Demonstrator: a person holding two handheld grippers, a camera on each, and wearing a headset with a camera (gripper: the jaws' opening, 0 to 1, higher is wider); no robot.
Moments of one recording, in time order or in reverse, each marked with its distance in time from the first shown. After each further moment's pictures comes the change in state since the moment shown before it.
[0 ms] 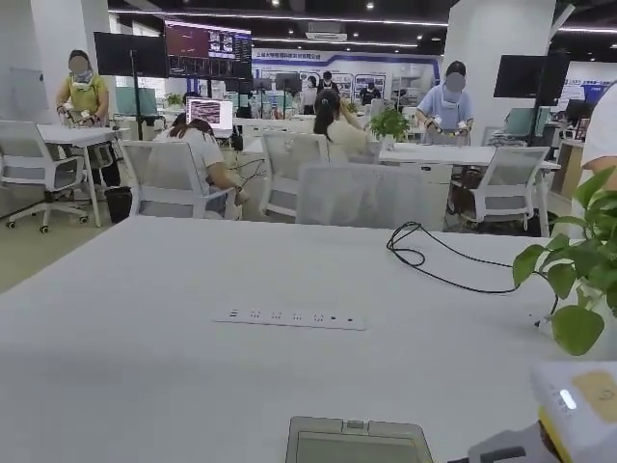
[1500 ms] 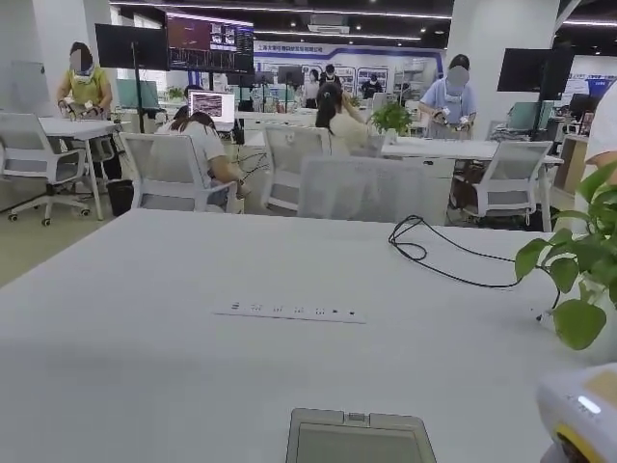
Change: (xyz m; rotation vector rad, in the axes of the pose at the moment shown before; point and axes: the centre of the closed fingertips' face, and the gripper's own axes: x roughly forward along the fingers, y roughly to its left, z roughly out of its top) left arm -0.009 -0.046 0.001 0.236 -0.006 -0.264; right arm -0.005 0.047 0.002 0.059 -0.037 0.280
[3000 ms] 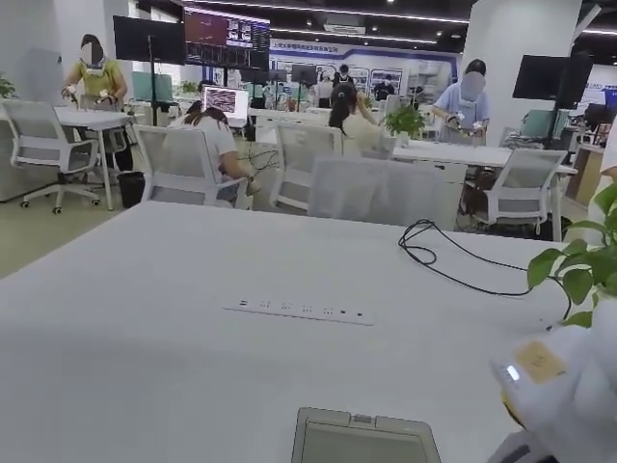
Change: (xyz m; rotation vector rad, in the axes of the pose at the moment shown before) left arm -0.009 0.039 -0.013 -0.173 -0.069 0.246; right arm -0.016 -0.063 -0.039 0.049 0.352 -0.194
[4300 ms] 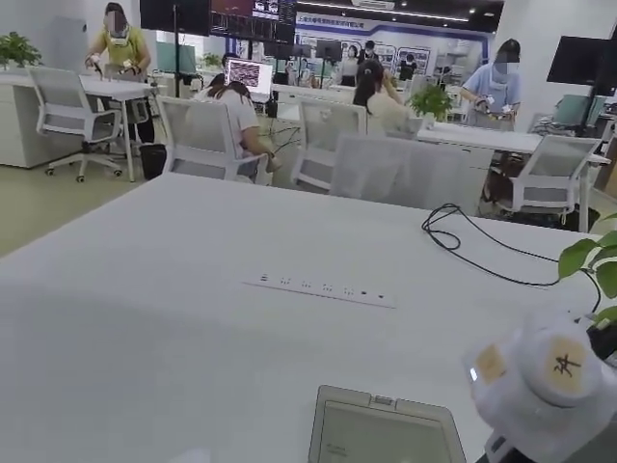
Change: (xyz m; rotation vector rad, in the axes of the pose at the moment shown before) left arm -0.002 0.025 -0.008 -0.016 0.005 0.121; right arm 0.031 -0.041 -0.042 0.014 0.222 -0.007
